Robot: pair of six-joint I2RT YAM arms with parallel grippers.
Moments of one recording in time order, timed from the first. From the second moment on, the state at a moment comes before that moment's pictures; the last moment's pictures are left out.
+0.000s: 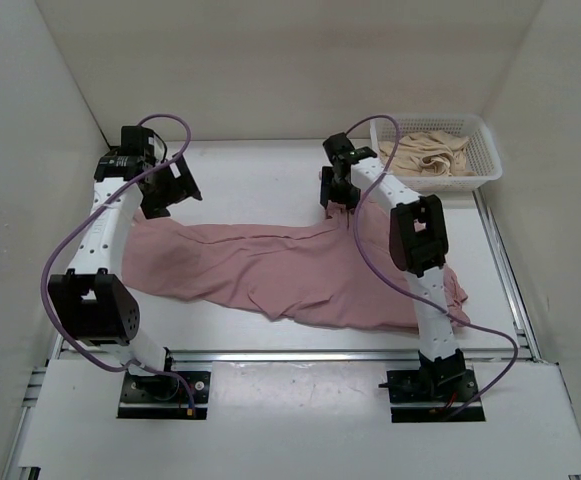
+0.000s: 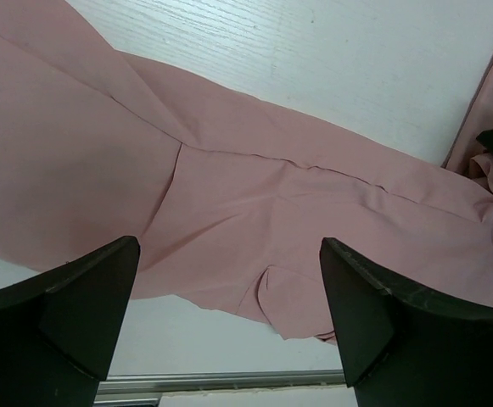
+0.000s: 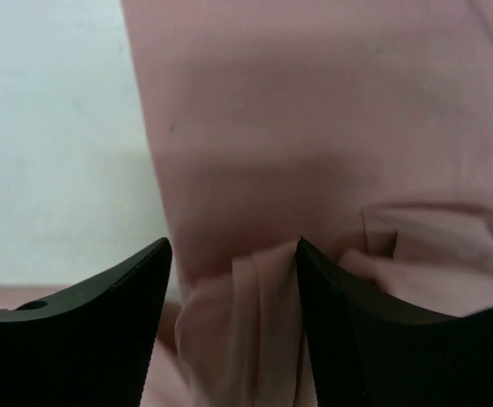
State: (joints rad) left arm 0.00 1.59 1.58 -0.97 0.12 -0.42; right arm 0.43 2.33 2.04 -0.88 0.11 0.42
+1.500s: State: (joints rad) left arm -0.12 1.75 1.56 -0.95 0.12 -0.48; right arm 0.47 2.36 2.15 -0.80 0.11 0.31
